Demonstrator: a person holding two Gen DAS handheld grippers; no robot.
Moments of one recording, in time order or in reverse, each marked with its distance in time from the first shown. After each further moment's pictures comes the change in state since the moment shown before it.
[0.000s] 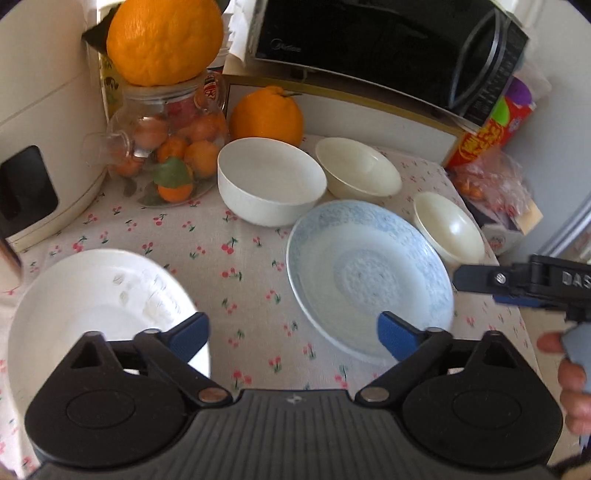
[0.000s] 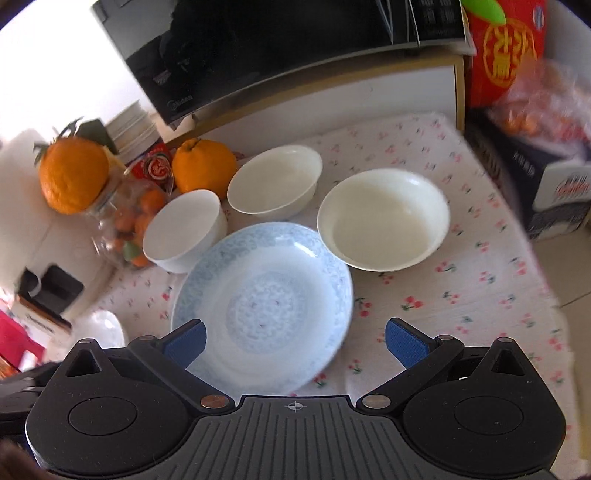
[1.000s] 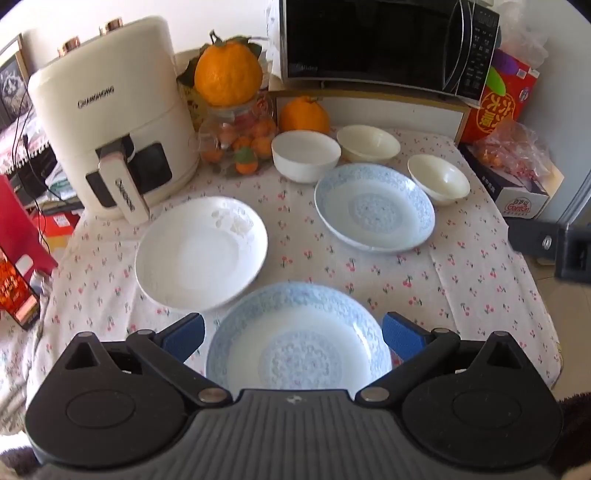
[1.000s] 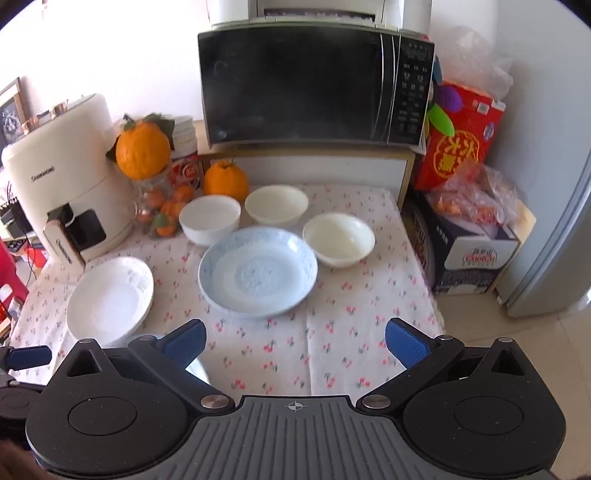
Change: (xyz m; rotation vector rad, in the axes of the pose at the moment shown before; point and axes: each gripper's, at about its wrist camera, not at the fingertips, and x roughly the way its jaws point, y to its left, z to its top) left arm -0.134 -0.060 -0.071 0.054 -0.027 0.259; right arm -0.167 0.079 -0.085 -0.248 -0.179 -0.262
